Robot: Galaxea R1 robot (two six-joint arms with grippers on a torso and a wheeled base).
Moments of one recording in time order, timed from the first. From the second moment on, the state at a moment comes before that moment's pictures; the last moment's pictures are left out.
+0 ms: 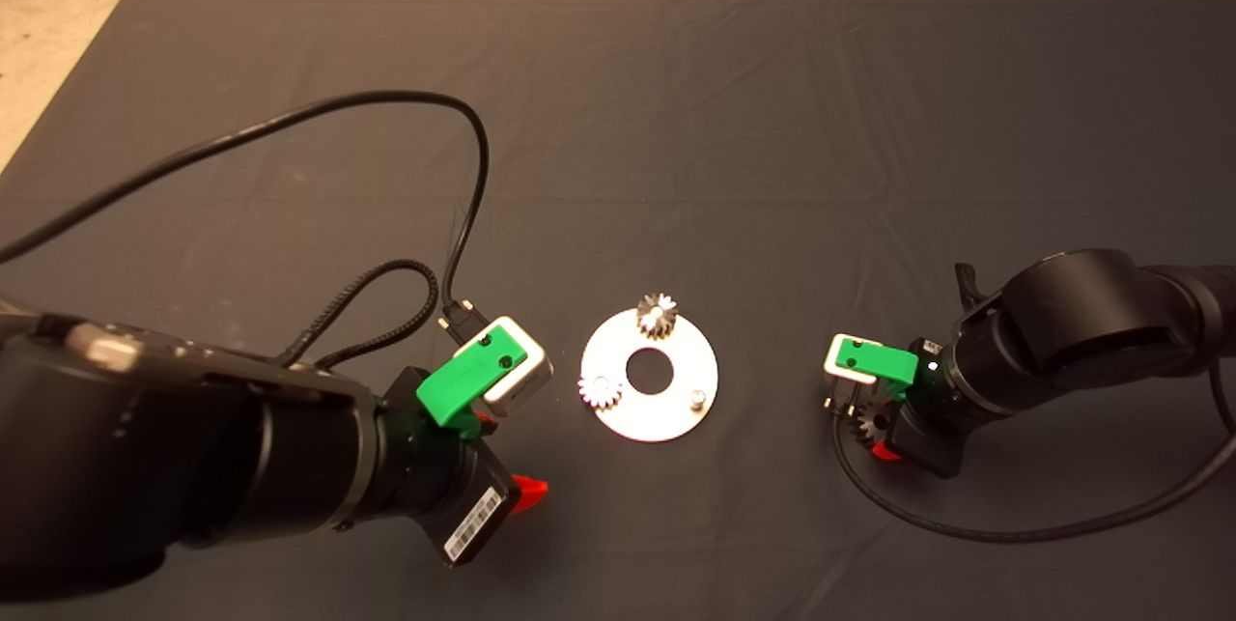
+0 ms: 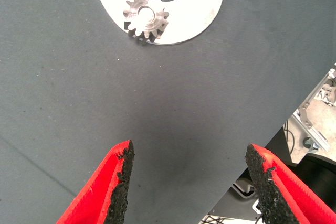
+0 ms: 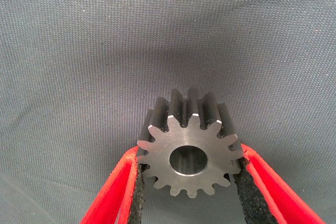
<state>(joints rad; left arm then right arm) -0.34 2.31 -0.34 0.65 1.34 -1.20 0.13 2.27 -0.73 -0.47 -1.52 0.54</state>
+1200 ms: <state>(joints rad) -0.34 2.31 -0.34 0.65 1.33 -1.19 0.27 2.47 -0.60 -0.45 -1.53 0.62</state>
